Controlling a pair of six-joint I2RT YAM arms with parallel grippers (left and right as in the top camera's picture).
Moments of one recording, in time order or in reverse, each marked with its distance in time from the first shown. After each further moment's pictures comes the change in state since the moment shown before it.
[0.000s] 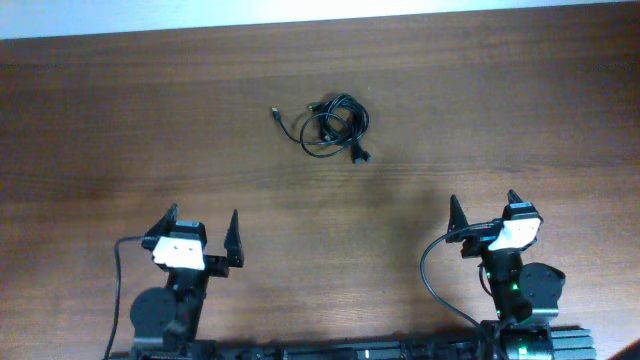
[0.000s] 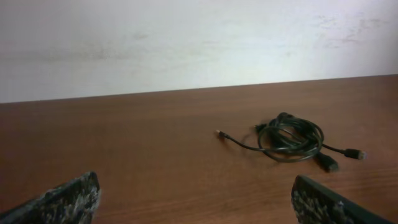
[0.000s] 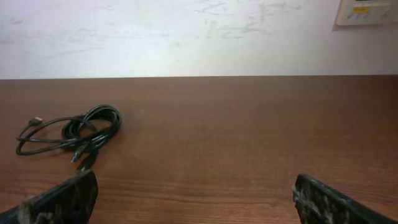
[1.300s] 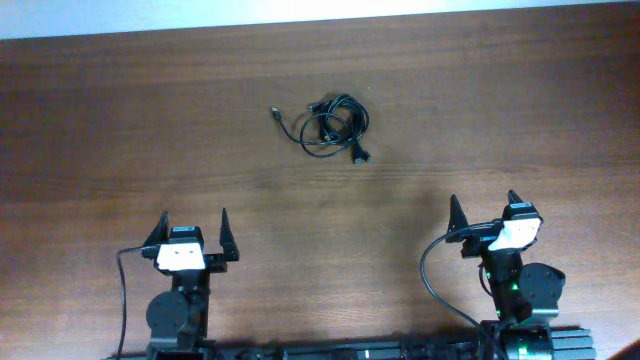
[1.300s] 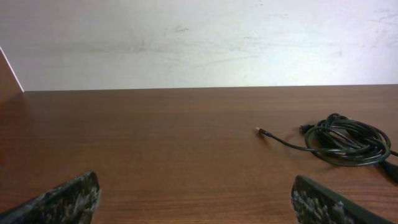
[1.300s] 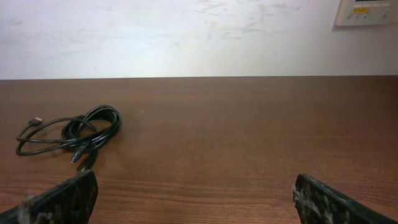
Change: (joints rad) left arm 0.000 -0.116 -0.215 0.148 -0.162 0.004; right arm 0.000 -0.001 0.000 0.000 0.000 -0.001
